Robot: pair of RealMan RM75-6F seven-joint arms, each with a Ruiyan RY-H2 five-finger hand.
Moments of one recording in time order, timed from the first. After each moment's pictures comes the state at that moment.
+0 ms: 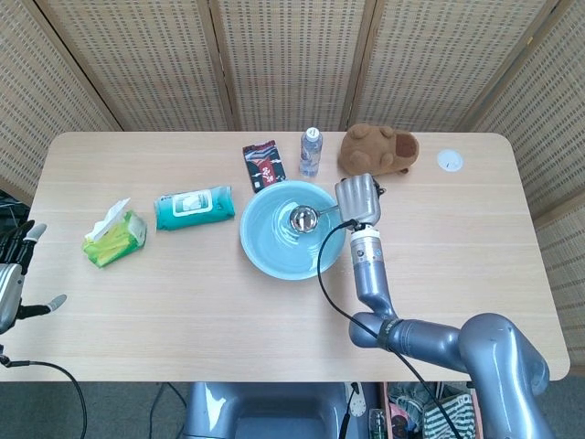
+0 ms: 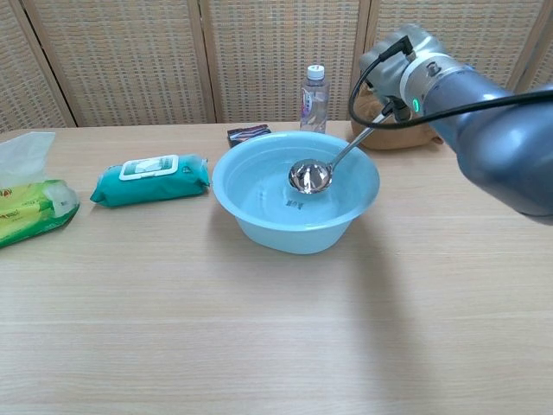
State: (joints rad) left arm -0.18 -0.95 -0.11 -1.85 1.31 1.36 0.12; right arm 1.18 -1.74 0.18 -1.17 -0.48 1.26 -1.22
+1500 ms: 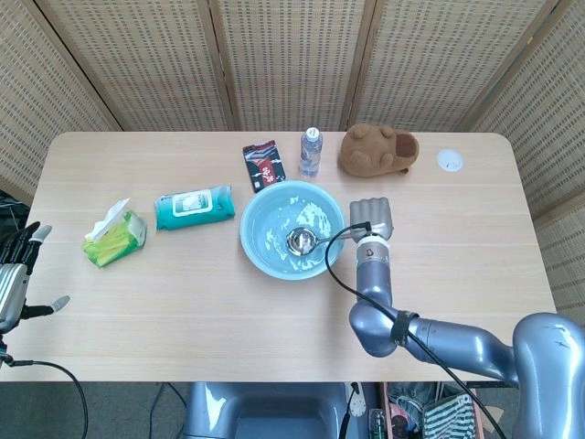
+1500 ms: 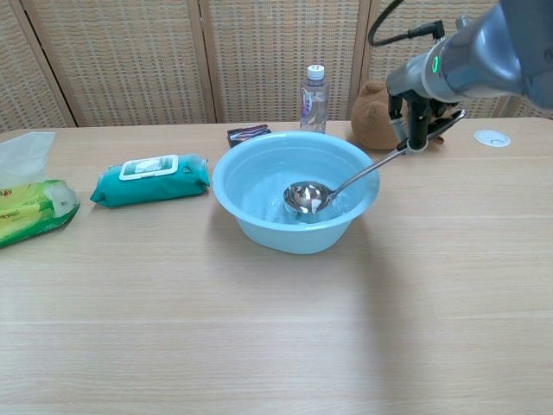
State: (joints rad) left arm -0.20 -0.95 -0.11 -1.86 1.29 1.34 0.13; right arm 1.13 -1.57 0.54 -1.55 0.07 1.25 -1.48
